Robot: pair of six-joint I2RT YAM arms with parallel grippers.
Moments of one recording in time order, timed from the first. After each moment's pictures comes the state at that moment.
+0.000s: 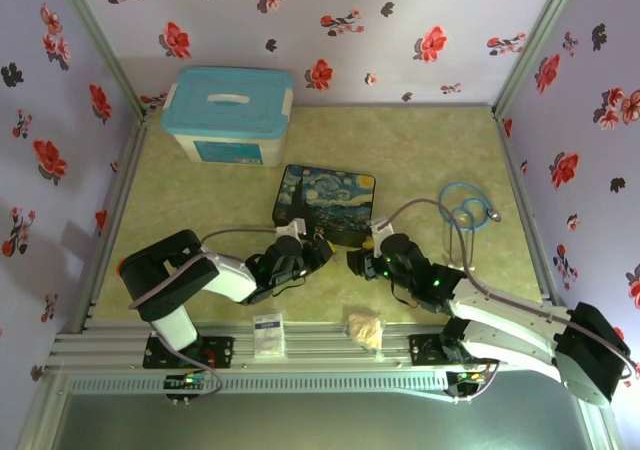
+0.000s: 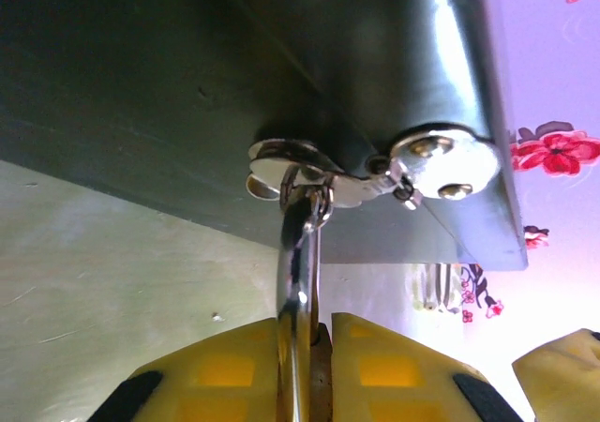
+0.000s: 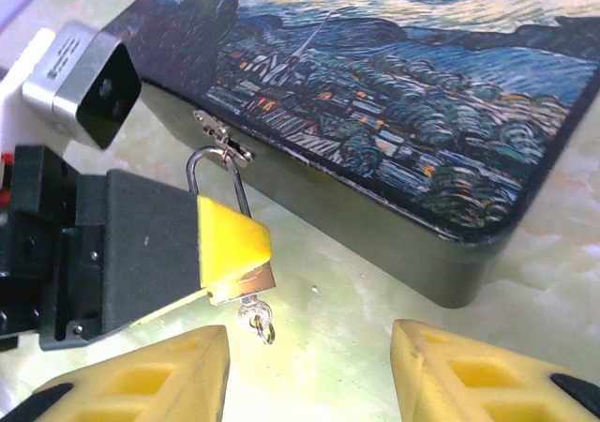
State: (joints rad) left arm -1.01 1.69 0.45 0.81 -0.05 -1.28; right arm 0.91 0.94 0.36 0.00 0.12 0.42
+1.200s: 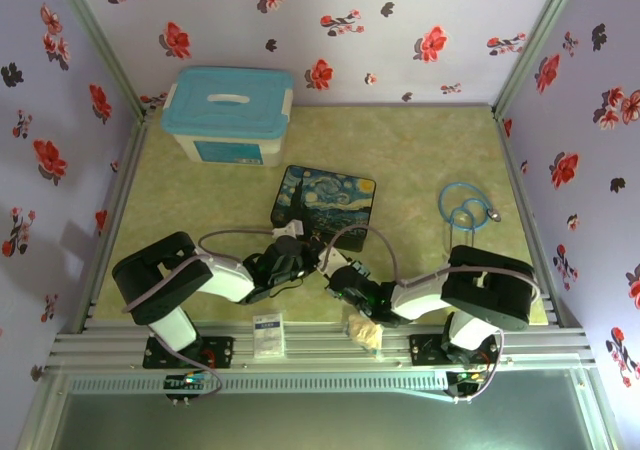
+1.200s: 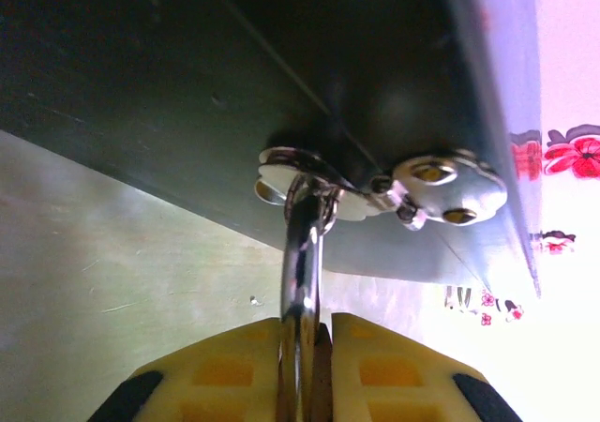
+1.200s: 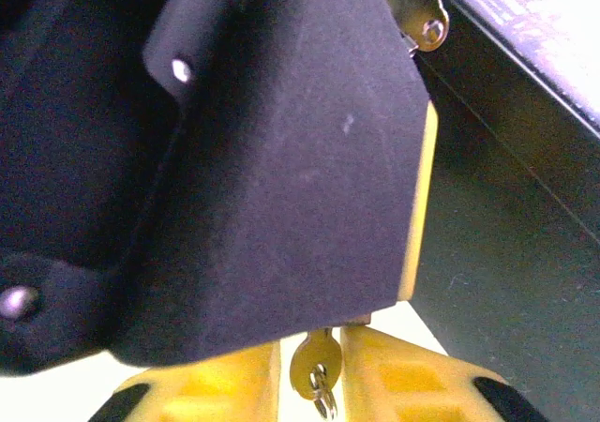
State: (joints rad) left arm -1.01 1.66 0.44 0.73 -0.05 -1.30; right arm 1.22 1.59 0.38 0.55 0.57 0.04
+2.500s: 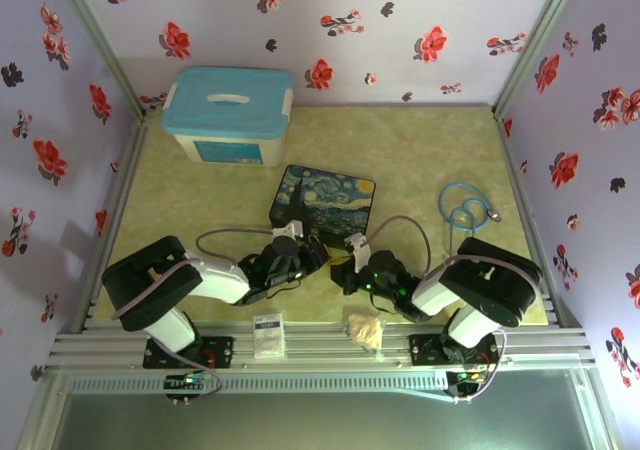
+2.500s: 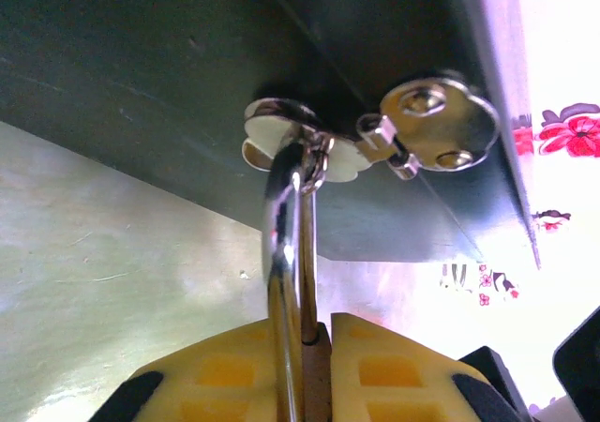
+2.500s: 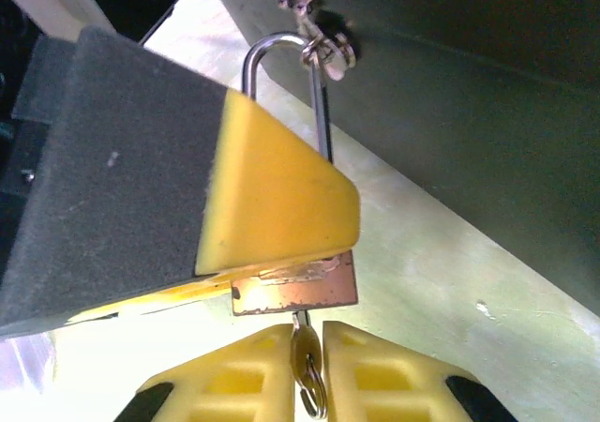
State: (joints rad) left arm -1.00 1.59 0.43 0.68 -0.03 -1.27; right arm 0.93 1.56 0.17 0.98 -0.09 0.48
